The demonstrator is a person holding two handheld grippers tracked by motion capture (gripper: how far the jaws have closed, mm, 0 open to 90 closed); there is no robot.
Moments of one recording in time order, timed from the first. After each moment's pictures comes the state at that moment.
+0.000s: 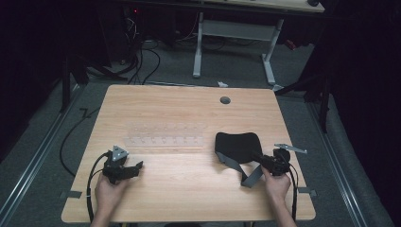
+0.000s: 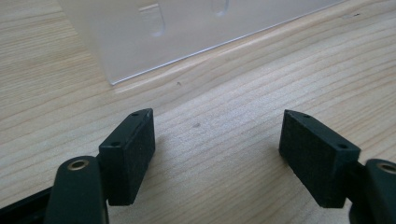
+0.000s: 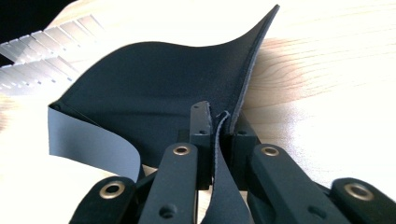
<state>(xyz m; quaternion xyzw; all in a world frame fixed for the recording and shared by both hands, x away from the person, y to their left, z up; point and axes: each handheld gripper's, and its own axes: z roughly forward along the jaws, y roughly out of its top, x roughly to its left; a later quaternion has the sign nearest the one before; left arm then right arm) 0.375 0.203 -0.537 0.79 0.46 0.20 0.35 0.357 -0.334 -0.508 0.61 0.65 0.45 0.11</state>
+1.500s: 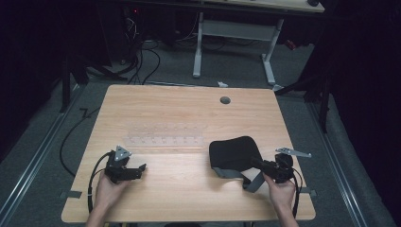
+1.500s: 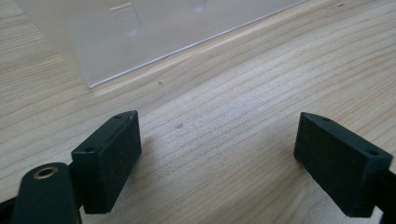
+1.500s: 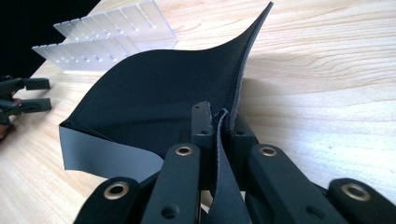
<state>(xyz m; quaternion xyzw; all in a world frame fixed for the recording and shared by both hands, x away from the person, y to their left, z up) 0.376 0.198 -0.537 0.80 0.44 0.18 0.35 0.327 -0.325 -0.482 0.57 0.68 0.46 0.08</state>
